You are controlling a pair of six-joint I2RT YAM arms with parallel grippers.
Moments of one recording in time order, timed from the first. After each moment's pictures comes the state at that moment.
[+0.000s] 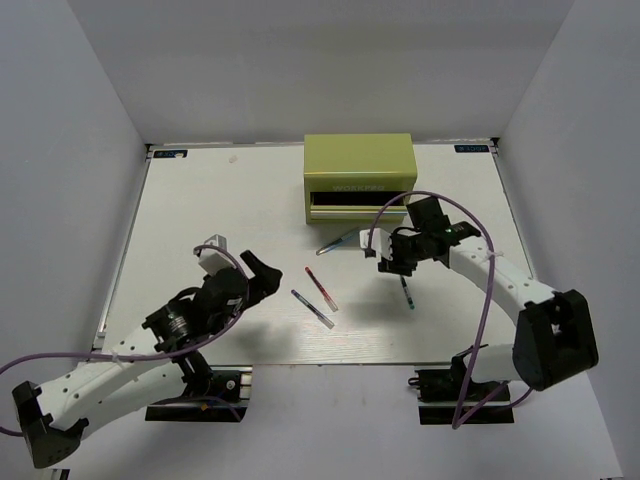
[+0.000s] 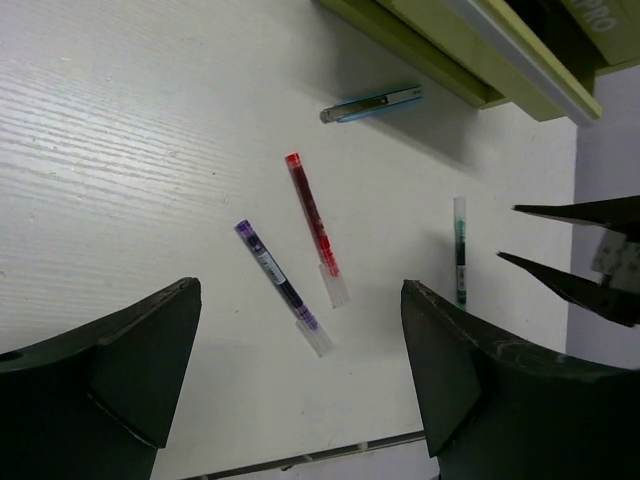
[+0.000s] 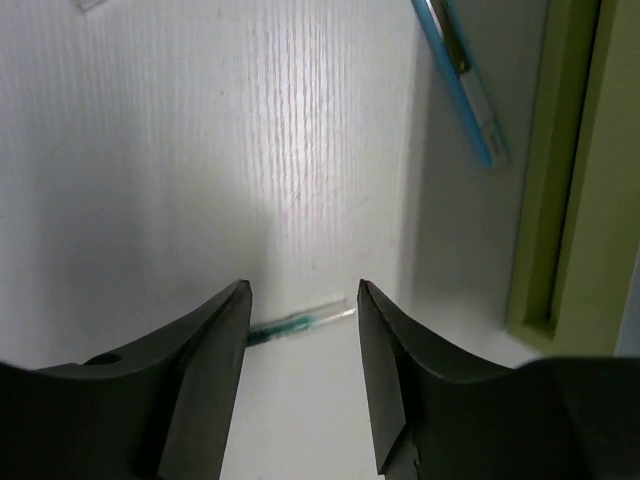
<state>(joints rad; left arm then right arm) -0.92 0.65 0.59 -0.53 -0.53 -1.09 0.42 1.36 0.92 -0.61 -0.53 -1.18</state>
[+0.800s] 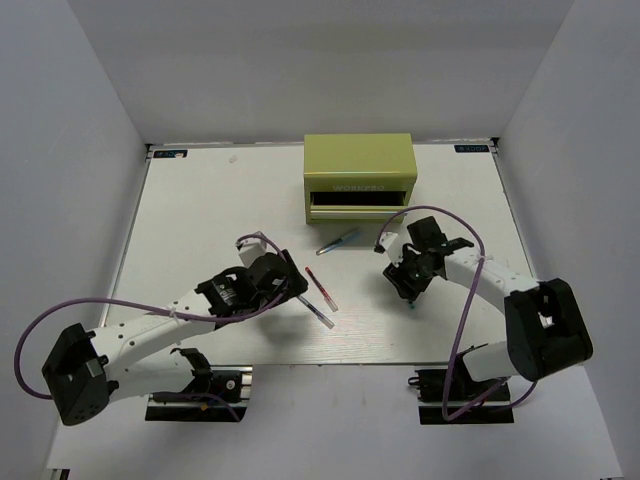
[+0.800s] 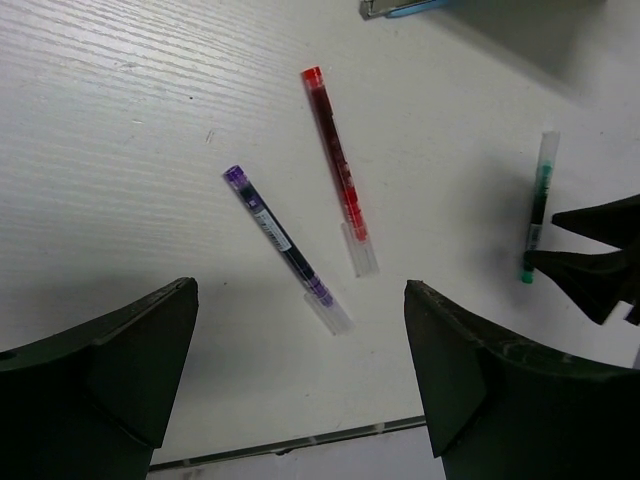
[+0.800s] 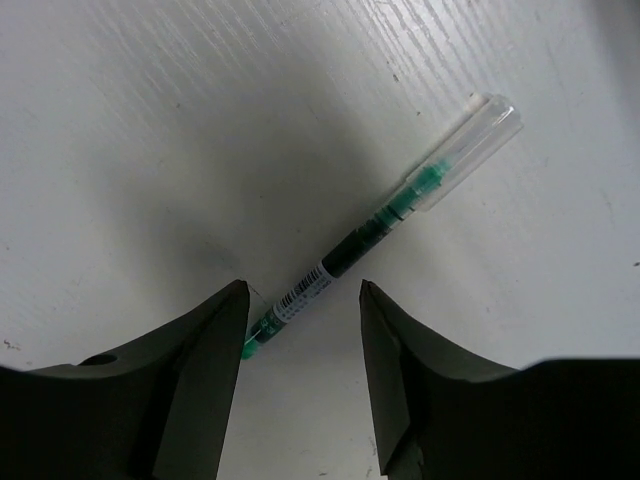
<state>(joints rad) -0.92 1.08 0.68 -0.46 -0.37 -1.14 0.39 1.38 0.73 -0.55 -0.24 -0.57</state>
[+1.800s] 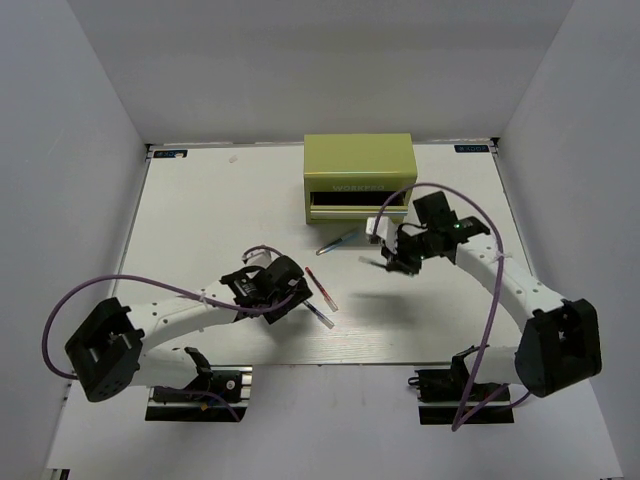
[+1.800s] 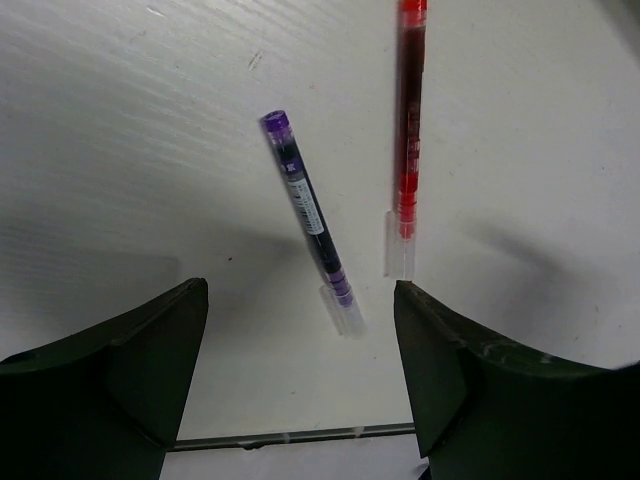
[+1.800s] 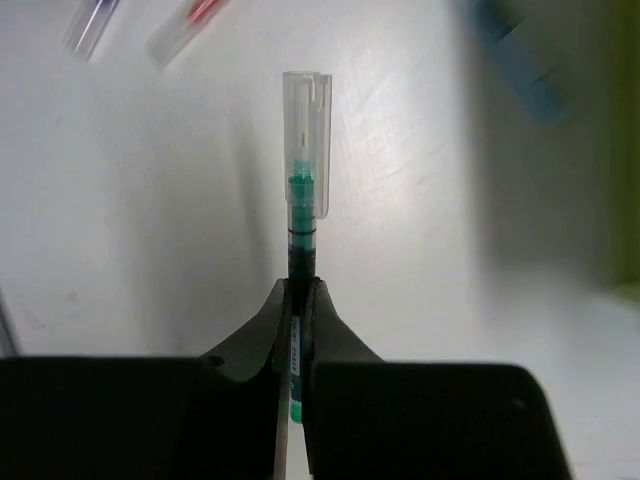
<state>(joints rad) -0.92 1.24 0.68 -0.46 -0.29 -1.38 0.40 1.31 0.91 -0.74 -0.55 -0.89</state>
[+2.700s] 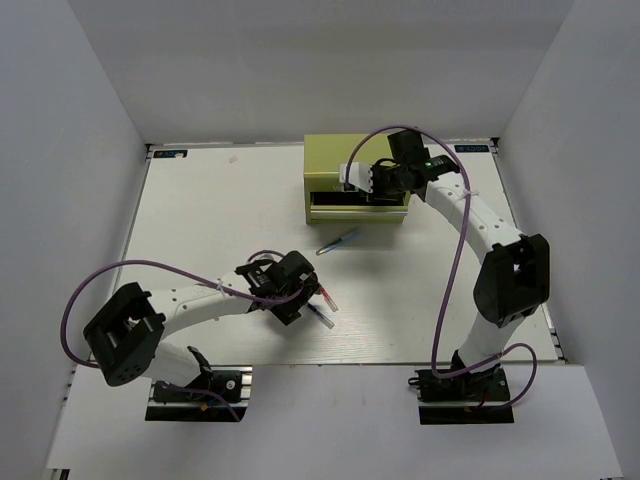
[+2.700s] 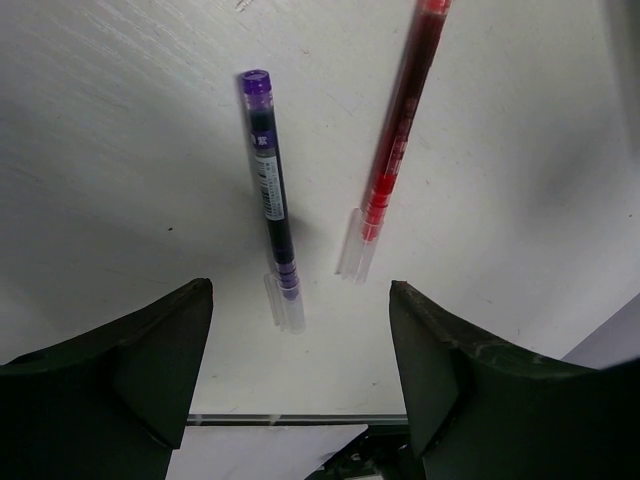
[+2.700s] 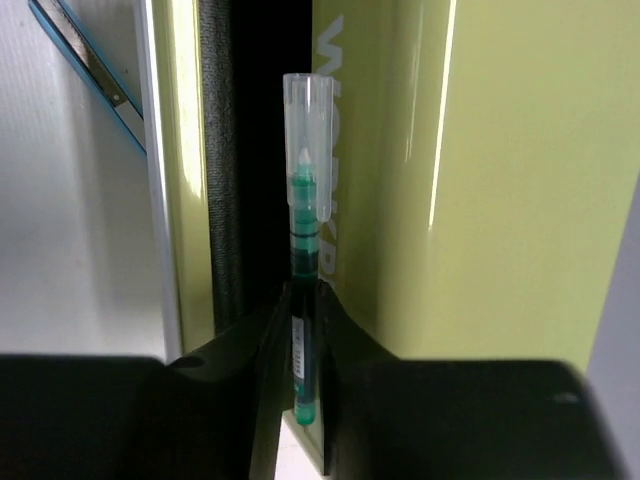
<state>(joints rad) -0.92 1.39 0.77 -0.50 -0.20 -1.64 0.41 1.75 1.57 -0.69 -0.37 -1.25</state>
